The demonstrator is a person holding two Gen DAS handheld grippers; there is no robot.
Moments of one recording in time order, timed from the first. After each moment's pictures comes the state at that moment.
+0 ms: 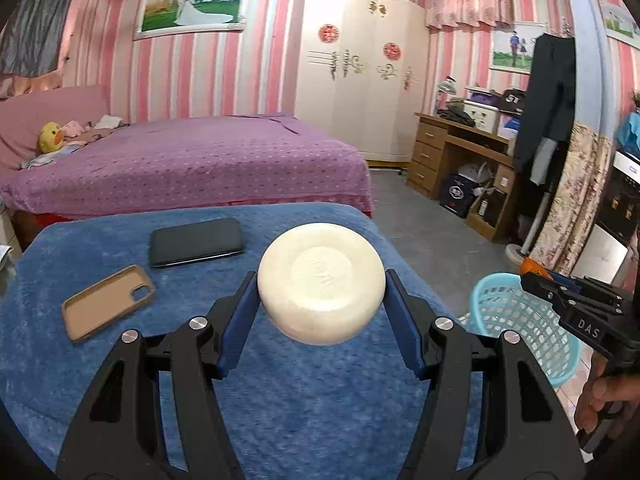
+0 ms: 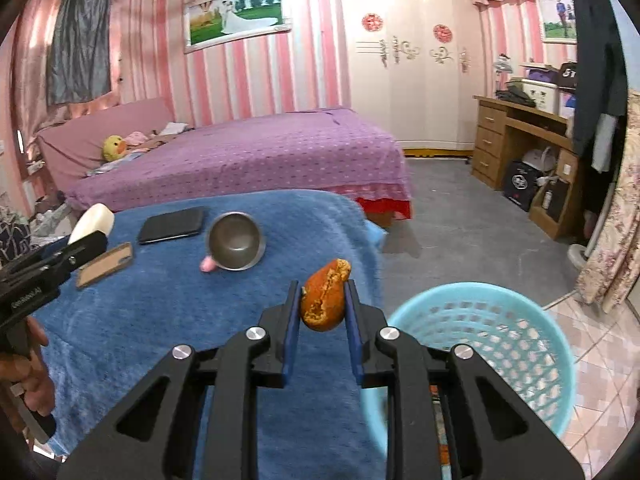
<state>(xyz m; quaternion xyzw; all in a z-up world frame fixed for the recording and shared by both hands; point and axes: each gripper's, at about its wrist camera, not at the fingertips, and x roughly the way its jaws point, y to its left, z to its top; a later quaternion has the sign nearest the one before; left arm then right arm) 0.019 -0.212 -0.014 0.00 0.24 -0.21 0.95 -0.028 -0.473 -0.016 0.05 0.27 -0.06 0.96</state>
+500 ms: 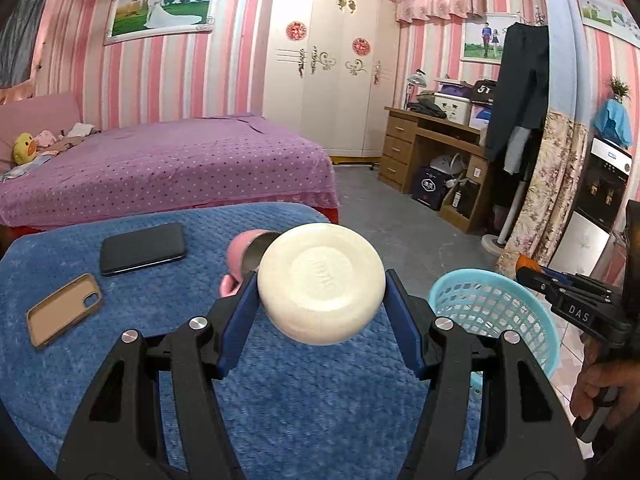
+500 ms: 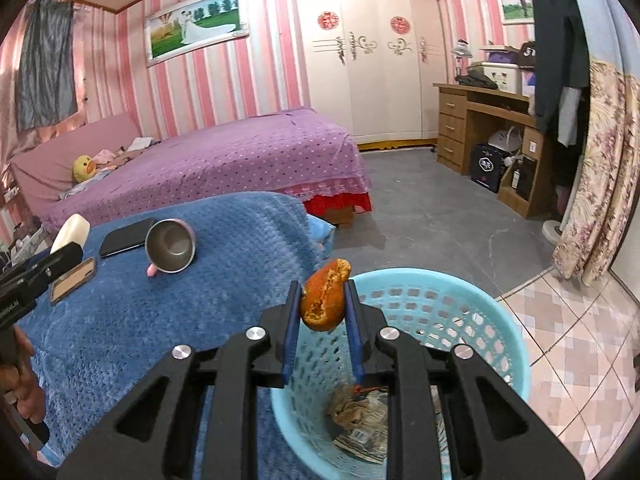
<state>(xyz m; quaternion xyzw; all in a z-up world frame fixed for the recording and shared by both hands) 0.008 -0.269 -0.018 0.01 0.24 -0.25 0.94 -0.050 -0.538 -0.024 0.08 0.26 -0.11 0.96</state>
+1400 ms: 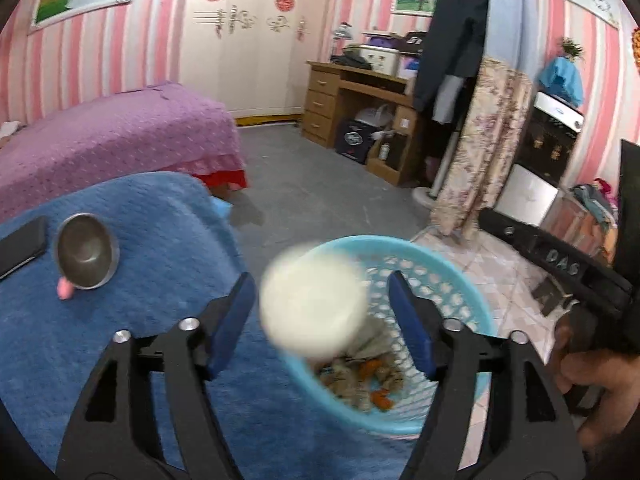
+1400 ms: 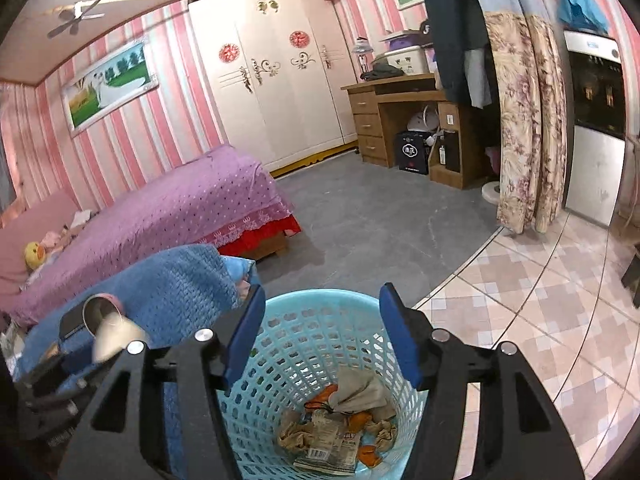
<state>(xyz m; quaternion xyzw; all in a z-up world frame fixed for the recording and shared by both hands) -0.007 -0.427 -0.044 0.04 0.29 -0.38 0.88 -0.079 -0.624 -0.028 0.19 0.21 -0.23 0.93</state>
